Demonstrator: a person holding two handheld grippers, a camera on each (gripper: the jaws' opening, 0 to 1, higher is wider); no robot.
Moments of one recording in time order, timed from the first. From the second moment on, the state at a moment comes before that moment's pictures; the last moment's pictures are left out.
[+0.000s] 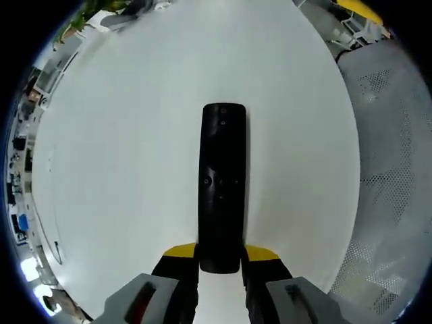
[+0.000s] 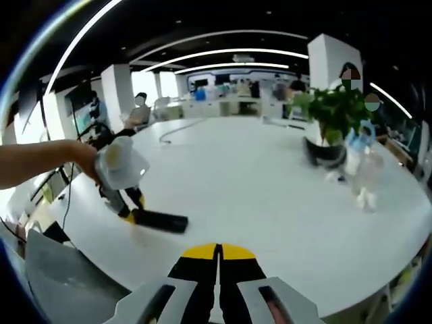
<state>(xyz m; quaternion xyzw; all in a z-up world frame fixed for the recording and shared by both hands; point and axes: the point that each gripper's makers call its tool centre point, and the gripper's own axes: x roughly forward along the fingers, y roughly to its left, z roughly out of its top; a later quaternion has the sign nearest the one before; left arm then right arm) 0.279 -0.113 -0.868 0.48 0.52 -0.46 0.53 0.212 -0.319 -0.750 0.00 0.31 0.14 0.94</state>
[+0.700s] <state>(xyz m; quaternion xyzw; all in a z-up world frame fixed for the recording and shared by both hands) 0.259 -0.112 -0.867 0.45 0.52 -0.46 0.57 0.210 -0.316 -0.747 0.00 0.30 0.15 0.94</state>
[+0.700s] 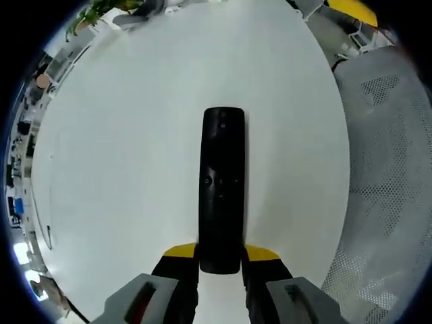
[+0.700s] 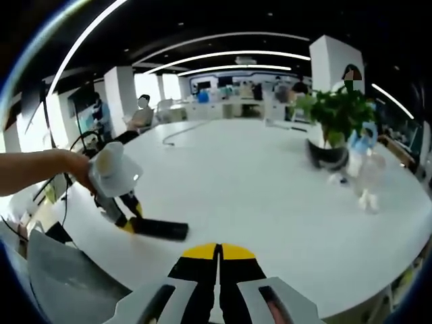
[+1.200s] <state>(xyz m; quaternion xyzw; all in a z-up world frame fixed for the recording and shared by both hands) 0.242 -0.116 -0.867 0.43 0.51 -0.46 0.59 0.210 -0.315 -0.746 0.00 0.30 0.15 0.94</state>
